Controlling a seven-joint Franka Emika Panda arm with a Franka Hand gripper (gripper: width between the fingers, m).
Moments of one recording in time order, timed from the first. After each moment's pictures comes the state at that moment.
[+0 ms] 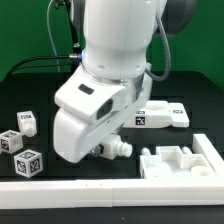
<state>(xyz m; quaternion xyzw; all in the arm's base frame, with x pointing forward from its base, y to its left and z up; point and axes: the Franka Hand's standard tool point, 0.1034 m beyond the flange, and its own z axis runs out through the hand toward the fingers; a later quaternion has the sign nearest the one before) 0.552 -0.030 0.028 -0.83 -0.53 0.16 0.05</state>
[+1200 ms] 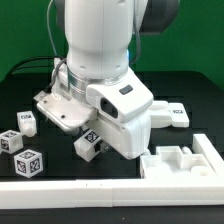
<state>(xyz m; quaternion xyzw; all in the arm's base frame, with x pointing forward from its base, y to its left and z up) 0.536 -0.043 0.019 -0.38 -0.91 0.09 0.14</state>
